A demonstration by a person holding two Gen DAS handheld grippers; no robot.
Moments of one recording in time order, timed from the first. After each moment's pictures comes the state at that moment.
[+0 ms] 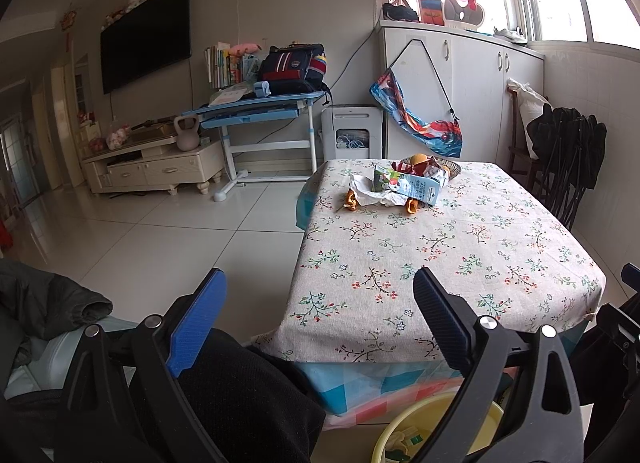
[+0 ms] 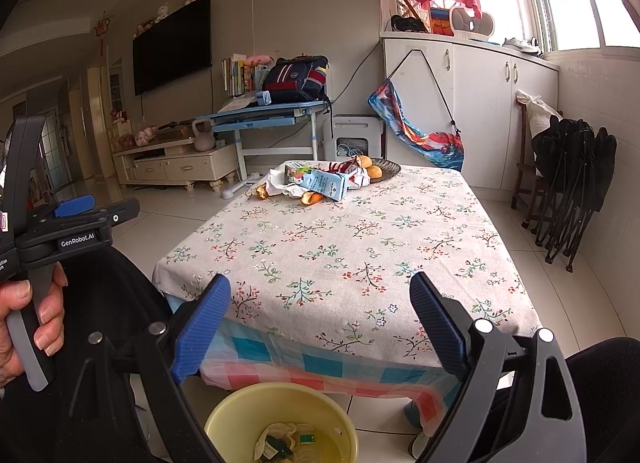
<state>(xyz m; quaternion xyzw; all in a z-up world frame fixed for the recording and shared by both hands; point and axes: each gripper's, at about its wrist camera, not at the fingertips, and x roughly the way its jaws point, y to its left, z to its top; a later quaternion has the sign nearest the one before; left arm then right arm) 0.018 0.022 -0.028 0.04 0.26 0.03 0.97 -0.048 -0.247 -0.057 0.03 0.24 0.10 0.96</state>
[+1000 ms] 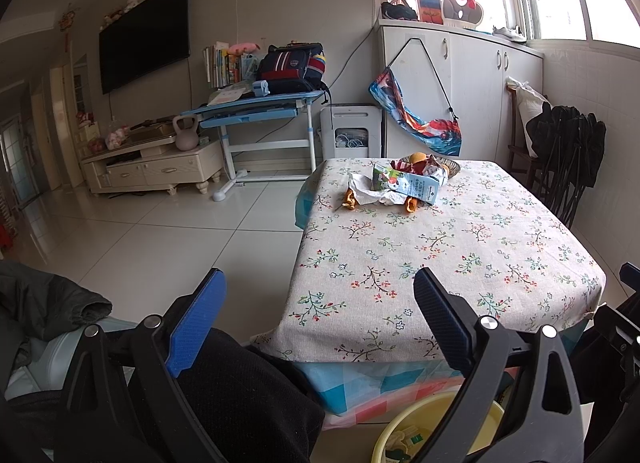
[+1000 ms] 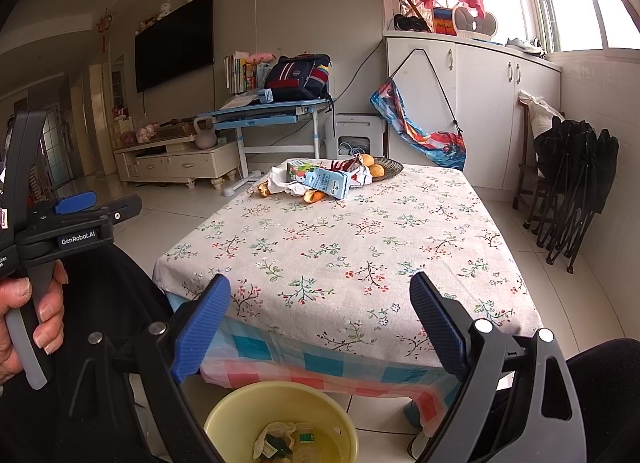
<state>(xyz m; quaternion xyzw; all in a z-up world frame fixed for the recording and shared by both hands) 0.018 0.021 -0.026 0.04 0.26 0.03 0.97 -0.047 -0.244 -0.059 0.03 0.25 0.10 0.96</state>
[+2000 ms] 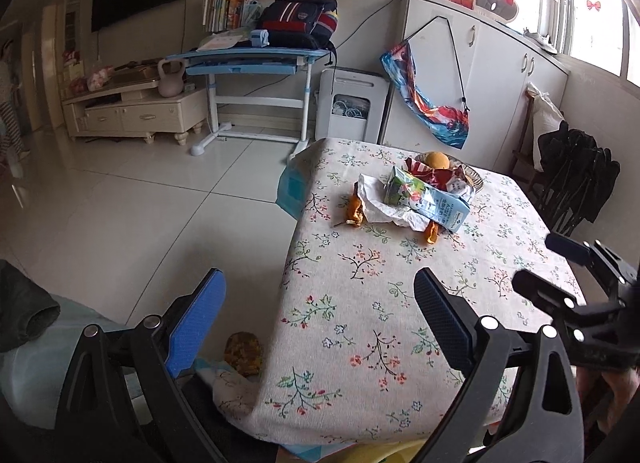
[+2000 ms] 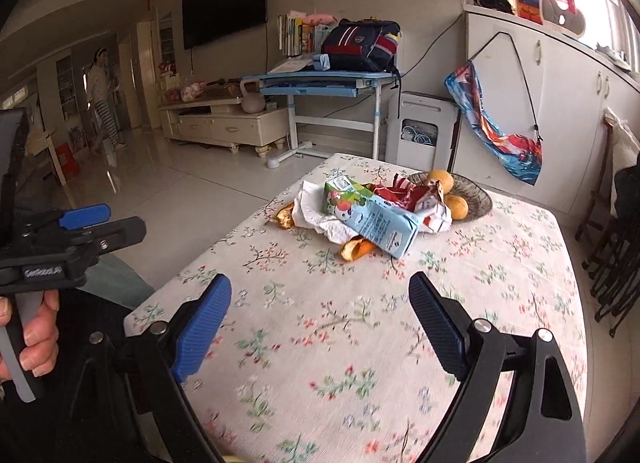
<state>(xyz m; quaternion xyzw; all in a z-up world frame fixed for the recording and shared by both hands) 0.172 0.062 -0.040 -0.05 0.34 0.01 0.94 0.153 -0.193 -0.054 -0.04 0.31 0.22 0.93</state>
